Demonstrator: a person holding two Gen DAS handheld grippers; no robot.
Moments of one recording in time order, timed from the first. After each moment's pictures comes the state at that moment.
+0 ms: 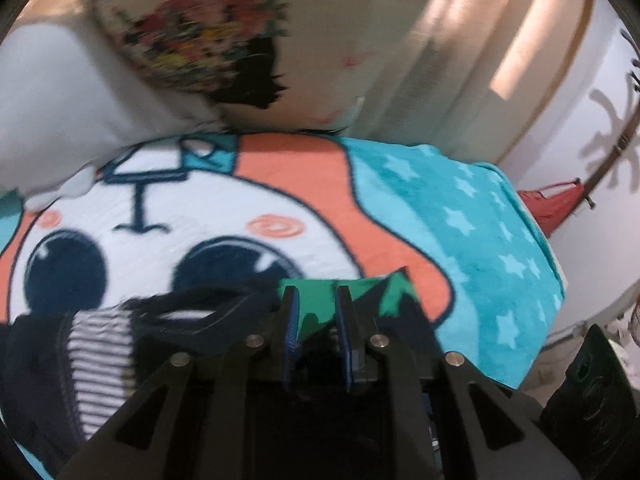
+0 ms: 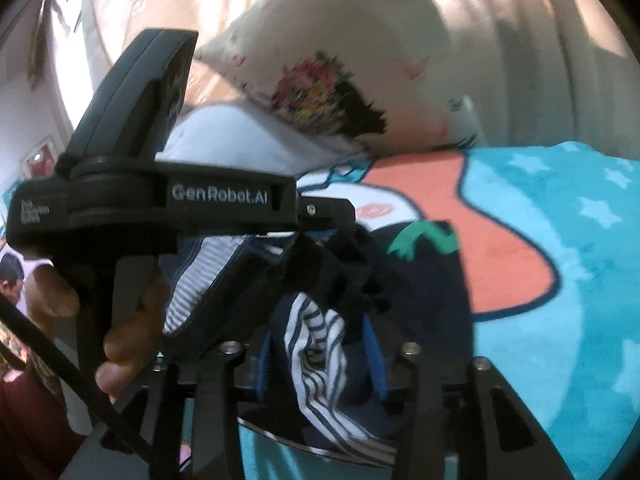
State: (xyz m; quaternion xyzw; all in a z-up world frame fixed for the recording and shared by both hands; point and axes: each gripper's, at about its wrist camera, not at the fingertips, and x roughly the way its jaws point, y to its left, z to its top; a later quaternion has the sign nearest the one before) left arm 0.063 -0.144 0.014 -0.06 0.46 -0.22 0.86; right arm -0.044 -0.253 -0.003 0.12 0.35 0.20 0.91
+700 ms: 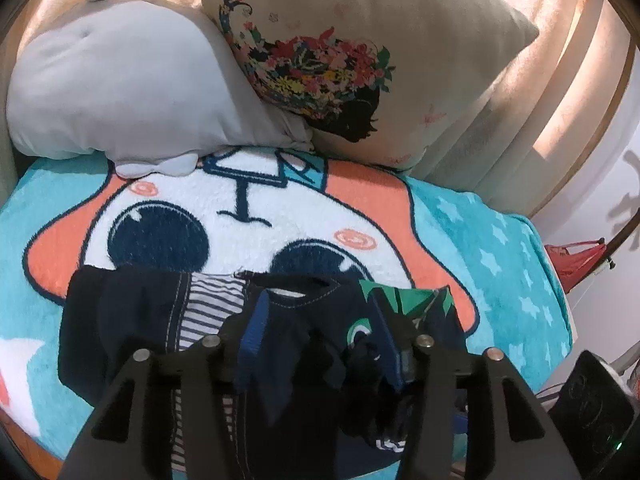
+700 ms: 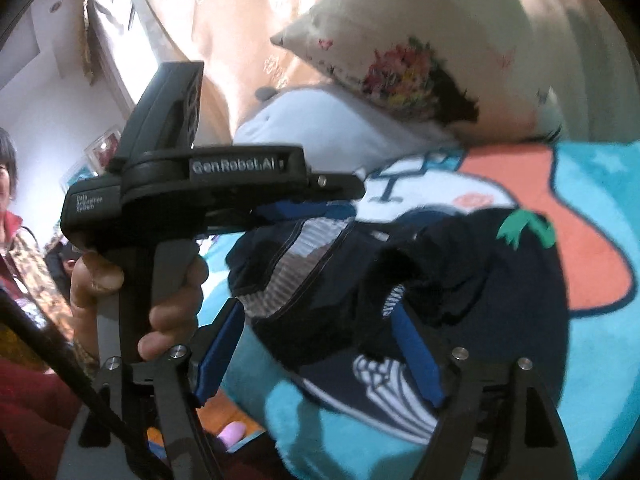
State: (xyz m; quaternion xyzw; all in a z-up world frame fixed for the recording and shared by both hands) left arm 0.038 -0.084 0.035 -0.11 0.44 -0.13 0.88; right arm -0.050 -0.233 0.005 0.15 0.34 0.35 0.86
